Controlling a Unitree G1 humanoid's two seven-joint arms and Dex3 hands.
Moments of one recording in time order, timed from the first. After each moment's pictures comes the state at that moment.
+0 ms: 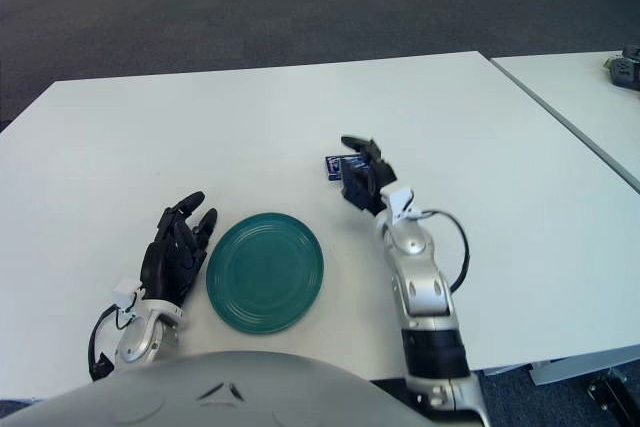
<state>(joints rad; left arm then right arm) 0.52 -0.15 -0.13 -0.20 -0.16 -0.15 0.01 -0.10 -0.17 0.03 -0.15 -0.10 0.16 0.08</state>
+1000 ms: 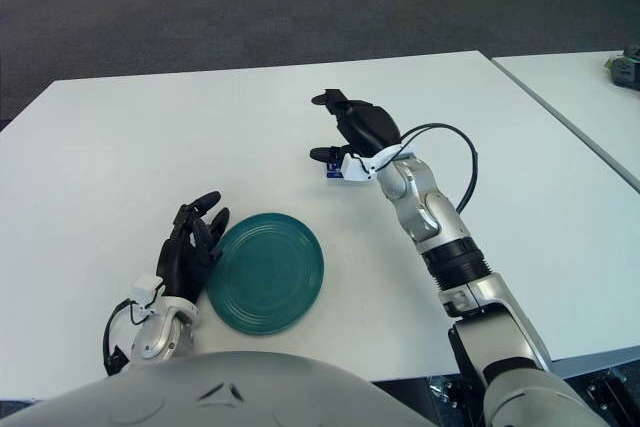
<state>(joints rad) 0.52 -0.15 -0.20 -0.20 -0.10 -0.15 0.09 -0.43 -0.44 0.35 0.20 -0.72 -0.20 0.03</state>
